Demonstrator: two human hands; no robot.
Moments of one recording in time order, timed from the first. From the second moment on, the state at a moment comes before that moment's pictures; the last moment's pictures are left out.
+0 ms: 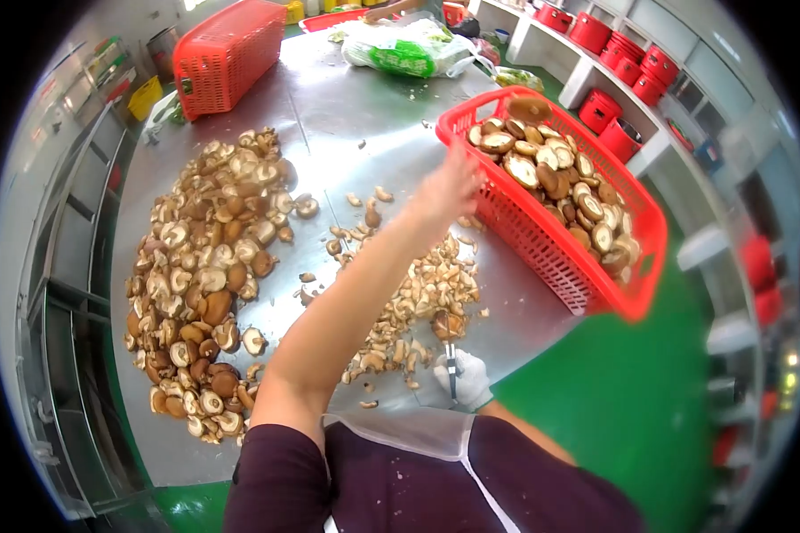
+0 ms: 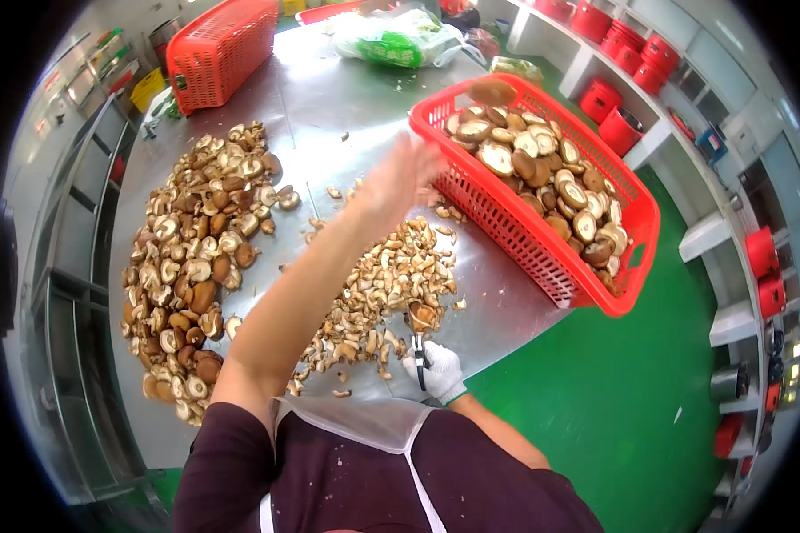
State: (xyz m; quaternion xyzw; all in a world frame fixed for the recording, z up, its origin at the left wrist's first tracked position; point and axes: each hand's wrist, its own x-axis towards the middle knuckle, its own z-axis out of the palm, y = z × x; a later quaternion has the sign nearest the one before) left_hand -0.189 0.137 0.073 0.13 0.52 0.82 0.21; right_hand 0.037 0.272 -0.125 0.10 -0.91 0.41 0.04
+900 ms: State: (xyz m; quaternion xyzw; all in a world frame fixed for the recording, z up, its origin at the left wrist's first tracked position) left_hand -0.022 -0.155 -0.131 -0.19 0.90 0.39 0.04; right_hand 0.028 0.270 -0.140 0.10 -0.86 0.51 0.02
